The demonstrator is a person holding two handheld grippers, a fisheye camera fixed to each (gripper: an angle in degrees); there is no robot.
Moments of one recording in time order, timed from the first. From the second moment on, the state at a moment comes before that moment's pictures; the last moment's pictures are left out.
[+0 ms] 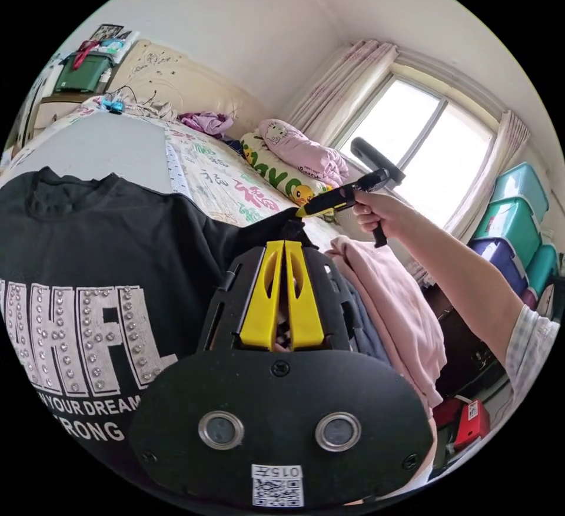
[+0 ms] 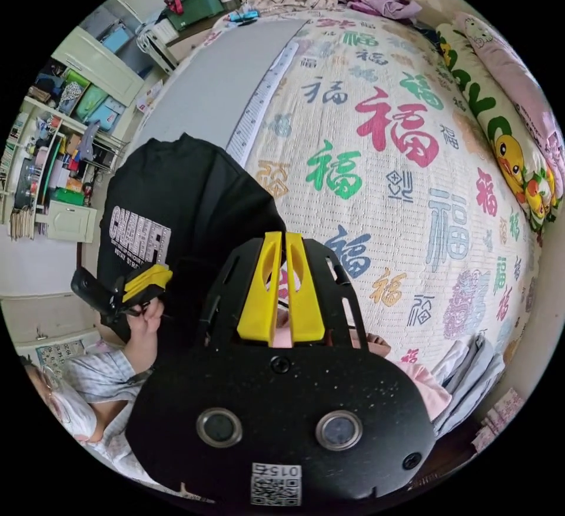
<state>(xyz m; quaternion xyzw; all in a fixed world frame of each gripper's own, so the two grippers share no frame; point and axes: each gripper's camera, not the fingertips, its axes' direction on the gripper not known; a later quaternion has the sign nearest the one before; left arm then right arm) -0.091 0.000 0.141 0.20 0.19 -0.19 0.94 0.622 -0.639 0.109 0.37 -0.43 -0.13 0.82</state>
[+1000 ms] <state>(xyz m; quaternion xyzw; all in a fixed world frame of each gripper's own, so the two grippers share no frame) -0.265 0.042 0.205 0.00 0.02 -0.25 0.97 0.438 -0.314 0.289 0.54 -0.40 -0.22 0.71</state>
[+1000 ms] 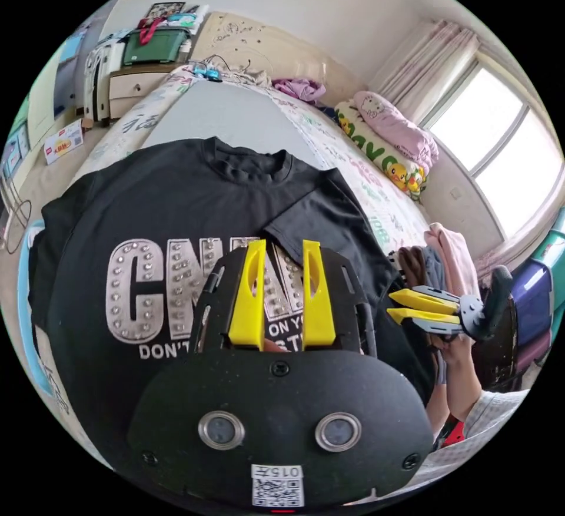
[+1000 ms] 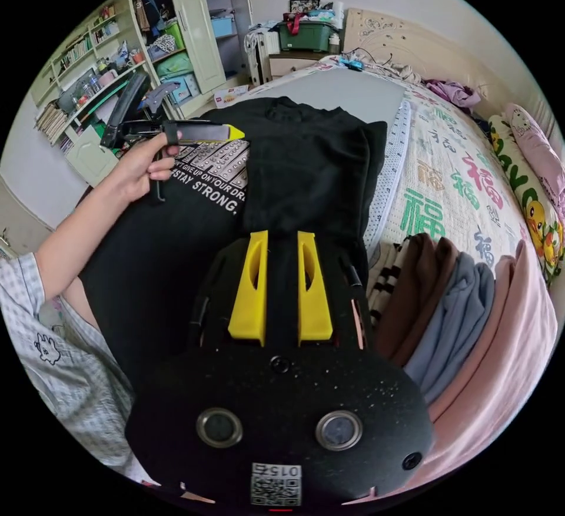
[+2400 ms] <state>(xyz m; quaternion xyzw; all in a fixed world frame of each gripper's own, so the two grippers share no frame) -0.203 -0.192 0.390 -0.10 0.10 -0.18 0.97 0.545 -0.272 0.321 0.58 -0.24 -0.11 0.77</state>
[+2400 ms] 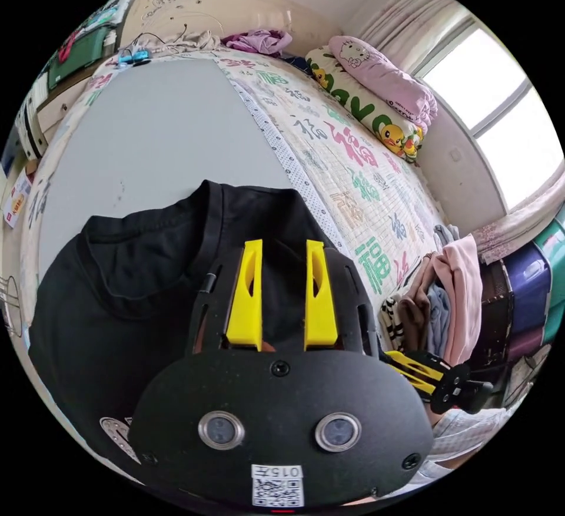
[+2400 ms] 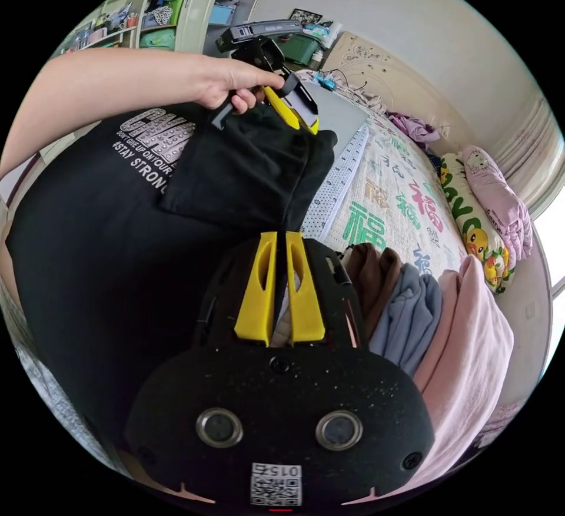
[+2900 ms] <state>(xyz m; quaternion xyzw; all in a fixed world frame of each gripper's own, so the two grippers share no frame) -0.167 -0.256 0.366 -0.06 0.10 -0.19 0.98 0.651 -0.304 0.402 0.51 -0.38 -0.05 0.77</state>
